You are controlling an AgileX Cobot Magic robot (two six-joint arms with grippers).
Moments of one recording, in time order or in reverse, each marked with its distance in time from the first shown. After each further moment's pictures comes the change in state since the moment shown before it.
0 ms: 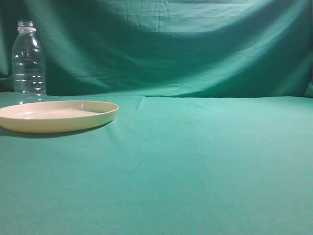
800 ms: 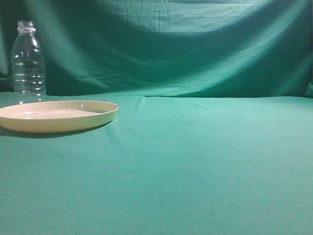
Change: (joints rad) left arm 0.000 0.000 0.000 0.000 0.000 0.000; right arm 0.000 -0.059 0.137 -0.039 0.357 -0.135
